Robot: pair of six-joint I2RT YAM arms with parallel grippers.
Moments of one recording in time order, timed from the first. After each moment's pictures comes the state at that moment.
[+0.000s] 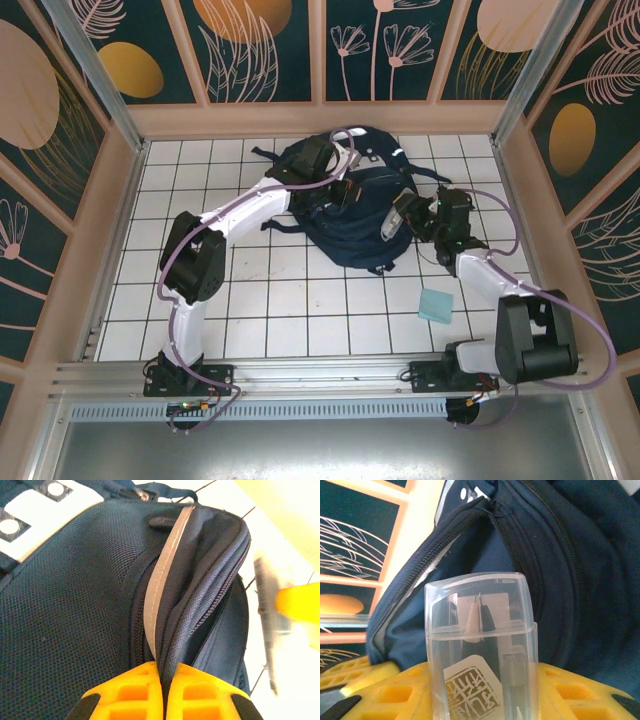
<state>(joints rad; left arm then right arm) -0.65 2.06 1.76 -0.40 0.38 -0.22 0.17 1.33 0.65 0.21 -0.32 1.03</state>
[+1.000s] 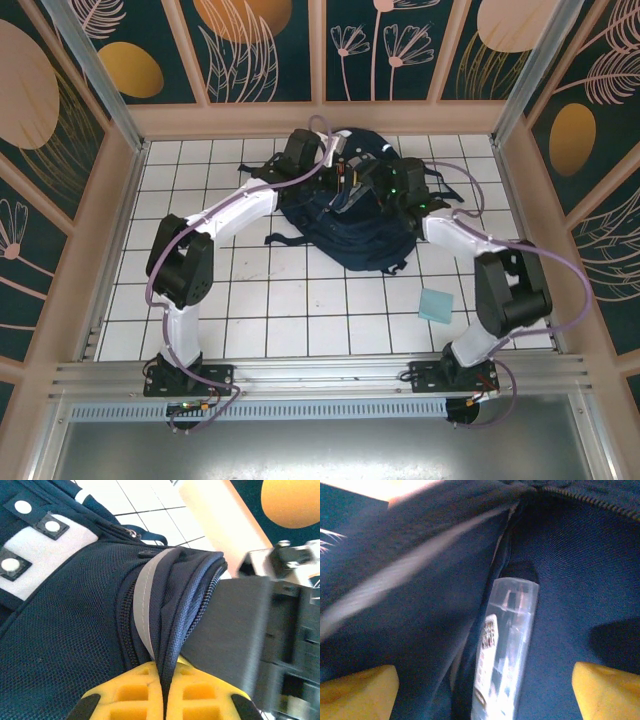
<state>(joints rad) -0.61 1.98 1.64 -0.20 0.43 -0.49 0.37 1.58 1.03 -0.02 -0.09 1.10</state>
